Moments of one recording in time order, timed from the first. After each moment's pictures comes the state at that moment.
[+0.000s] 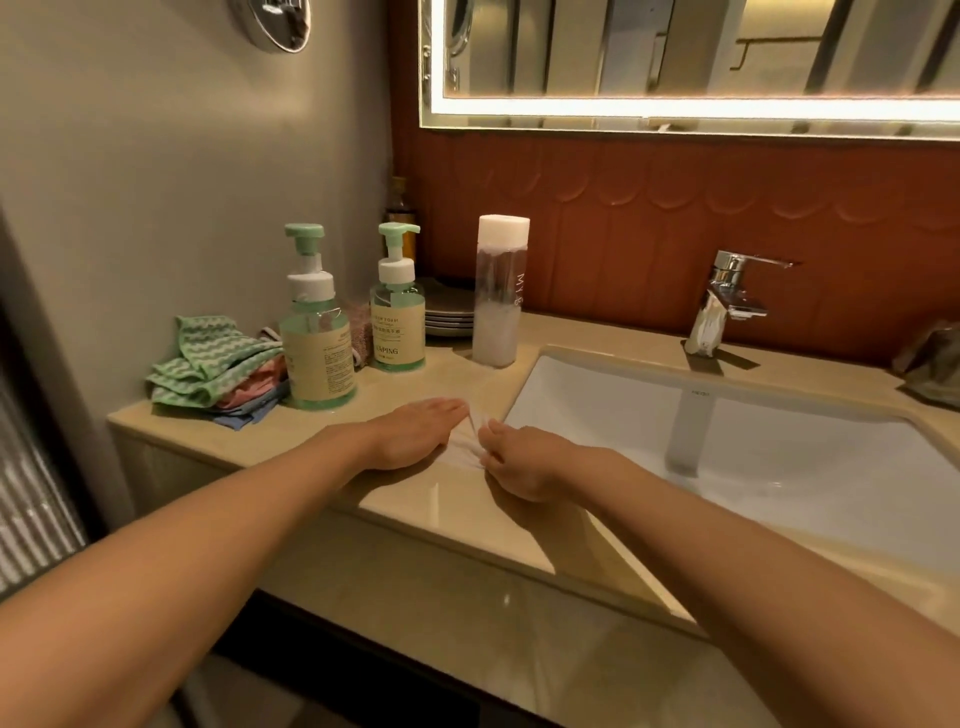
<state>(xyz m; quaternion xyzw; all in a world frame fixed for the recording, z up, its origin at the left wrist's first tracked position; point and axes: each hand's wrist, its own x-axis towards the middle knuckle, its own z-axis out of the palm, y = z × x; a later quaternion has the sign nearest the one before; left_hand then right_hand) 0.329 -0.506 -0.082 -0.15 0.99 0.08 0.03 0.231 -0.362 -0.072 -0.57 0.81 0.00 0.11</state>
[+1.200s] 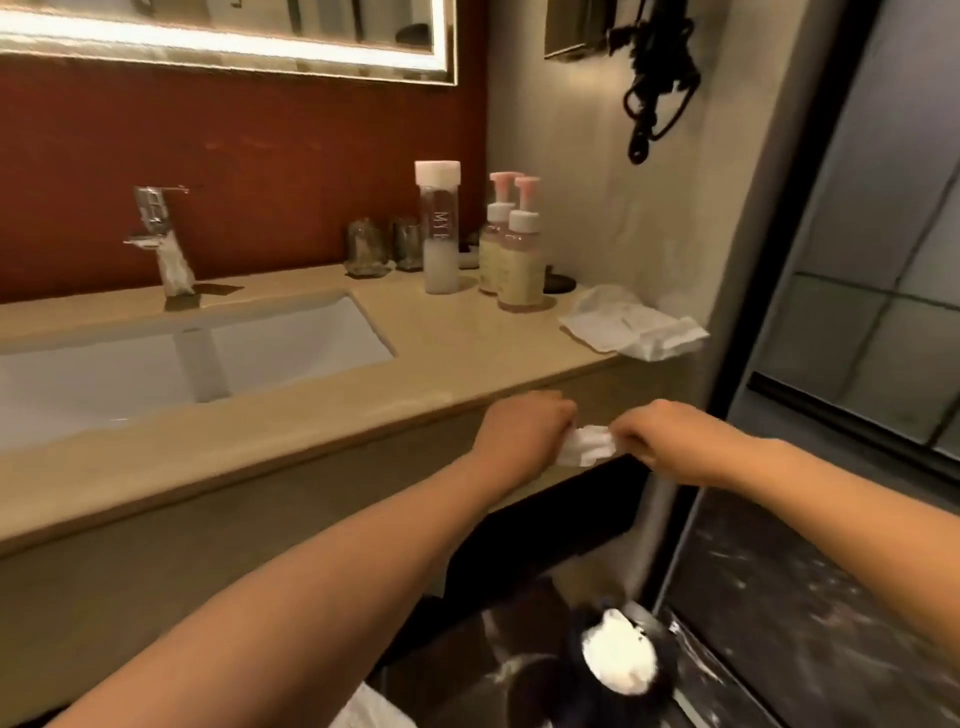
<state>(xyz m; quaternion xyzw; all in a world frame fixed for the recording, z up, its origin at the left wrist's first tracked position) 0.180 0.073 -0.115 0.29 0.93 0.12 -0.18 0.192 0.253 -0.097 -0.17 0.98 0.04 0.02</state>
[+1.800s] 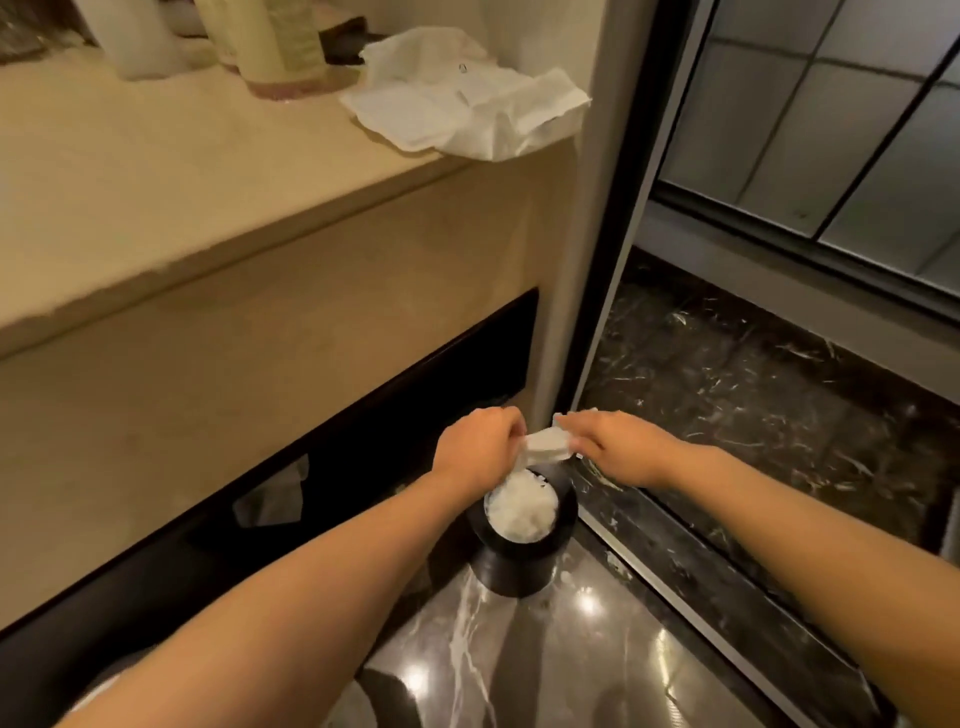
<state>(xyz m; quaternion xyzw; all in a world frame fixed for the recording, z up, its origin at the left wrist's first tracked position) 0.137 0.207 -0.322 0.25 0.94 0.22 0.10 0.177 0.391 -0.311 -0.04 0.97 -0.15 0.21</state>
